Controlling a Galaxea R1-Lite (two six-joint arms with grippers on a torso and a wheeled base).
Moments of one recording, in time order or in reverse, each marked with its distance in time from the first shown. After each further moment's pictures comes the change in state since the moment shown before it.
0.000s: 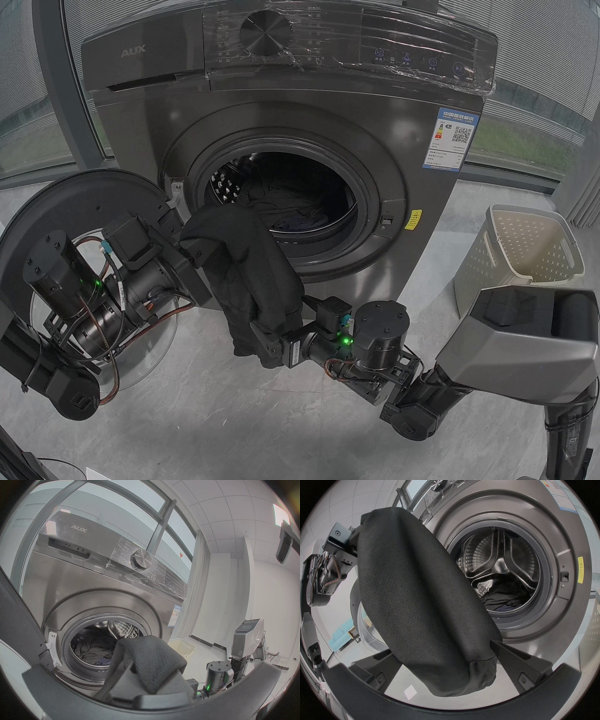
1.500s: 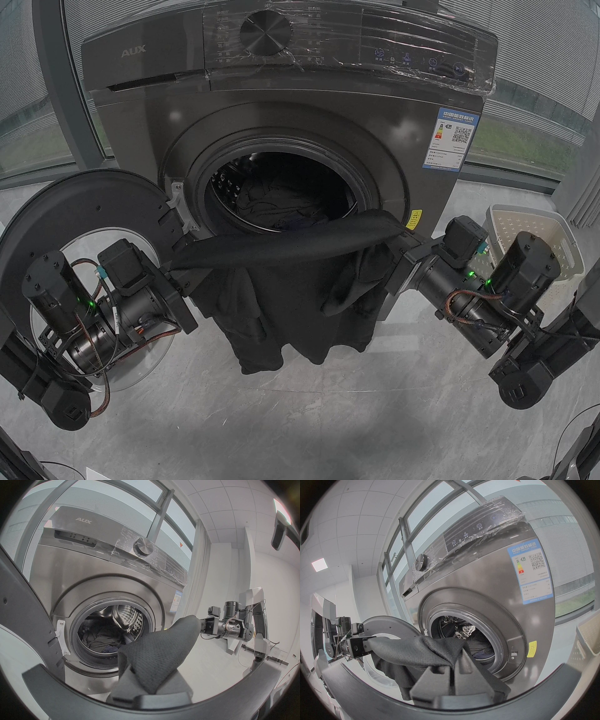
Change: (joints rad) left arm 0.056 -0.006 0.114 0.000 -0.054 0.062; right arm -0.175 -0.437 0.288 -0.146 0.072 -0.007
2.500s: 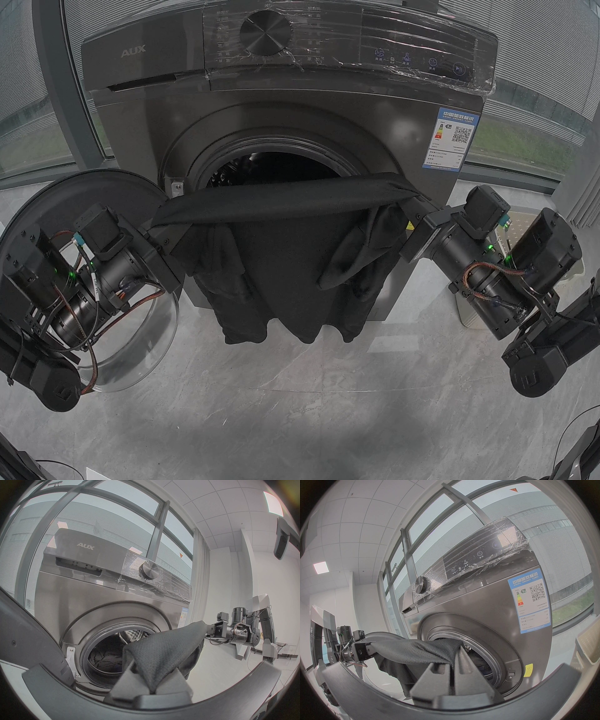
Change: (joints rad) left arm 0.050 -0.049 -0.095 0.000 0.009 -0.007; right arm -0.010 -0.065 -0.056 0.005 -0.014 -0.001
